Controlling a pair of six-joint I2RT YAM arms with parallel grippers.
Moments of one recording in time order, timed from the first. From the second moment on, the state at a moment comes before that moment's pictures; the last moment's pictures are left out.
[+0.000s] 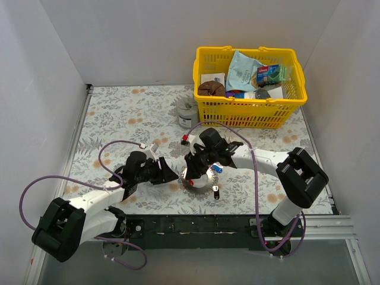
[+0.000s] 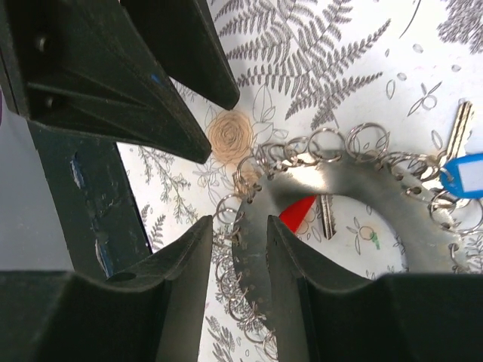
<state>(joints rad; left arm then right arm) -0.50 1.06 0.27 0.19 0.42 -0.74 0.83 1.62 0.93 -0.14 -0.62 0.08</state>
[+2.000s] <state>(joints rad) -0.49 1.06 0.38 0.05 0.36 -0.60 0.90 1.77 1.00 -0.08 -0.60 0.09</state>
